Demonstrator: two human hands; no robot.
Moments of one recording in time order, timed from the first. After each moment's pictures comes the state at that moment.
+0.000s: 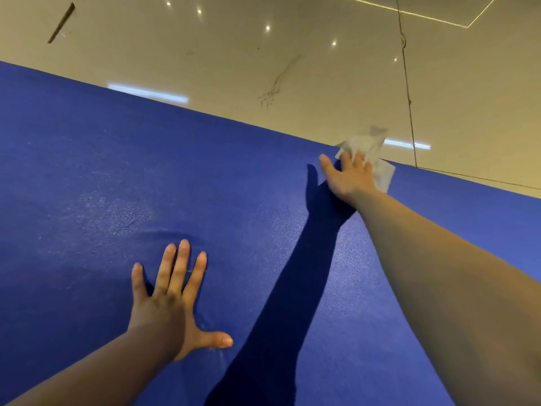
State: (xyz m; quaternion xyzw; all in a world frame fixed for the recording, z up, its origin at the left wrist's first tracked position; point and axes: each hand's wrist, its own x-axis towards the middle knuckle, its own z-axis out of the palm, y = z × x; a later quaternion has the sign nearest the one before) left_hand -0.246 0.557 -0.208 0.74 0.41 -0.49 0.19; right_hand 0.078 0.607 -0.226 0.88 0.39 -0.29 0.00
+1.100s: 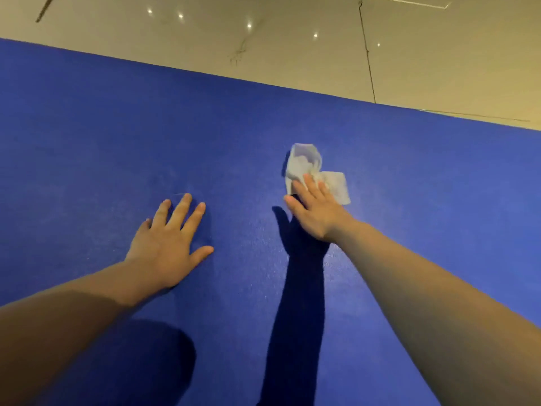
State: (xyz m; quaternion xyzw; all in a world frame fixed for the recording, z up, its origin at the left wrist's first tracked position) left_hand -0.268 0.496 -0.226 0.89 0.40 -0.19 0.08; right_hand 0.001 0.422 -0.235 0.78 0.51 -0.35 0.01
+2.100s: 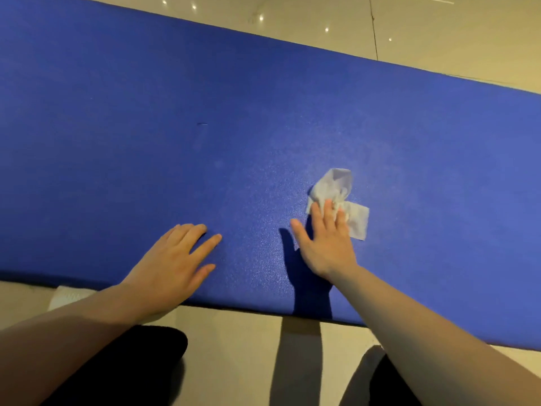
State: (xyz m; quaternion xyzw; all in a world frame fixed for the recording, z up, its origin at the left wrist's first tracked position) left_hand -0.376 0.344 -0.242 0.96 0.27 -0.07 0.08; right_hand -0.108 0.245 -0.246 0.85 0.45 -0.28 0.02
